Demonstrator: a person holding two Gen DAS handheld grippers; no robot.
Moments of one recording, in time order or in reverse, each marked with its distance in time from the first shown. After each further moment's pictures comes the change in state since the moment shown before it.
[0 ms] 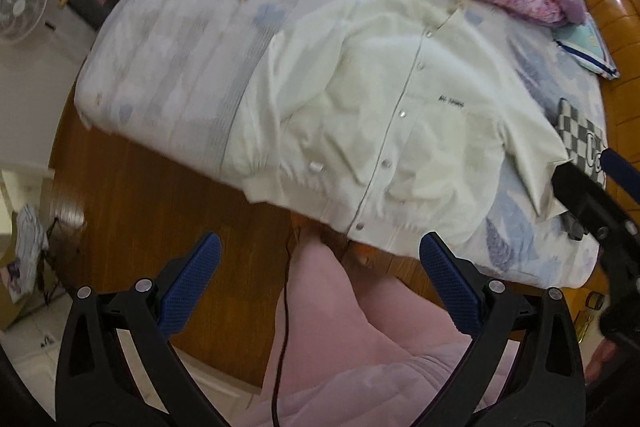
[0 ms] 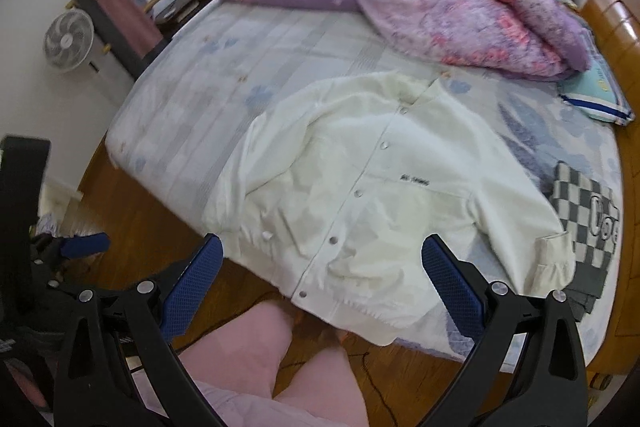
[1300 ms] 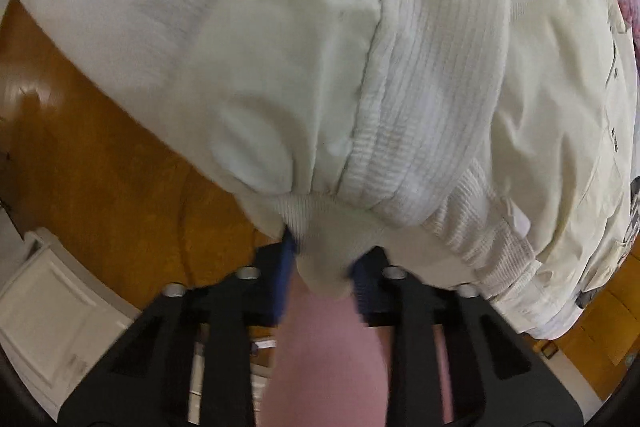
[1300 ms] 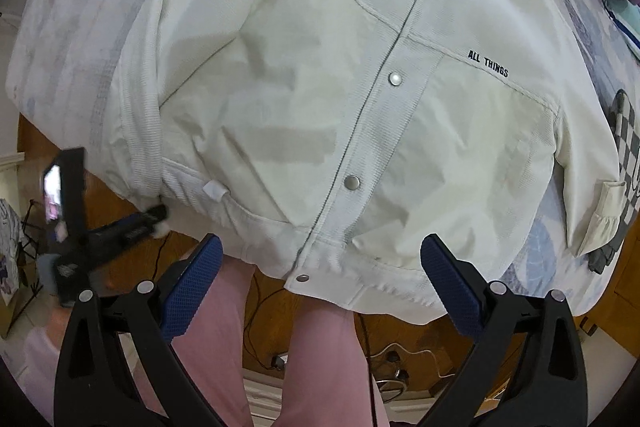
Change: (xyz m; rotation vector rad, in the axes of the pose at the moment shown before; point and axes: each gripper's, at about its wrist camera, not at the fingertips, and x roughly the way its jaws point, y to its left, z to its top) left arm 0.337 0.171 0.063 -0.262 0.364 -0.153; right arm 0.288 0.028 0.004 0.112 0.534 -0.171
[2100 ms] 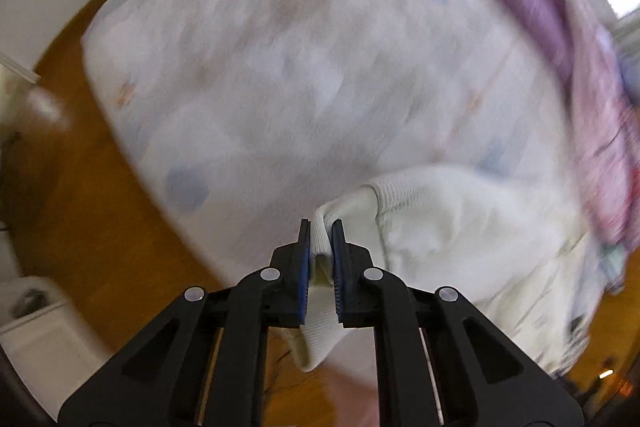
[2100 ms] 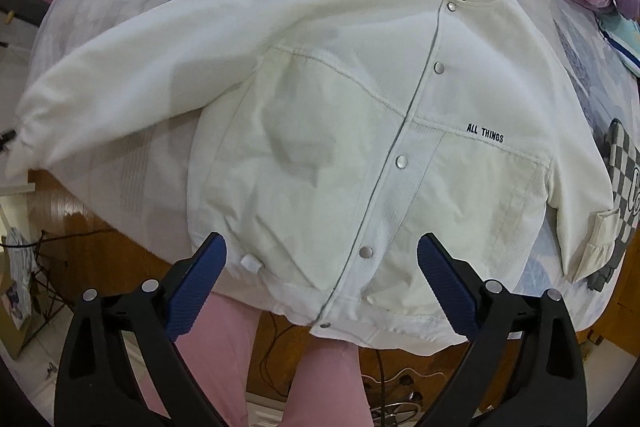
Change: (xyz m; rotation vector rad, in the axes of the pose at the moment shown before) left arm -0.254 0.182 0.169 -0.186 -0.460 -0.107; right arm -0.040 0.010 0.066 0.052 -0.110 0.002
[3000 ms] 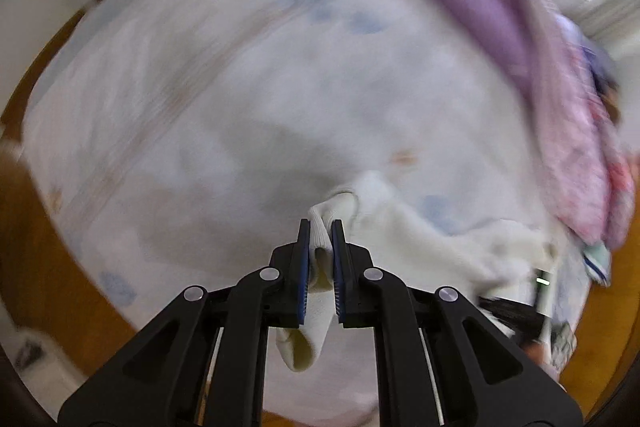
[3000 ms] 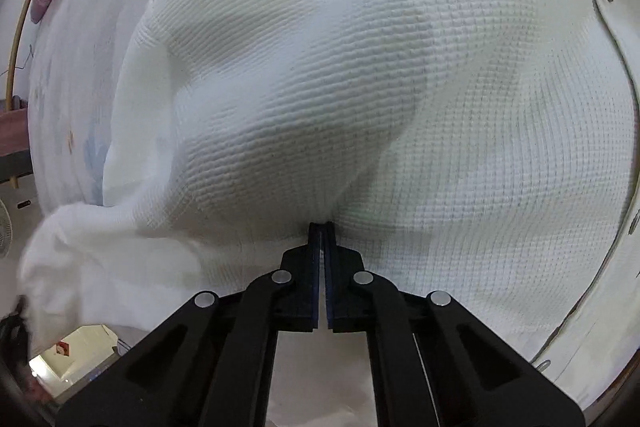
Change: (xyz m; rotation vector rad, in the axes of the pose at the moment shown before) left arm 0.013 -0.110 0.071 0.159 -0.048 -0.090; right arm 0.178 -0.020 0.200 0.374 0.108 0.323
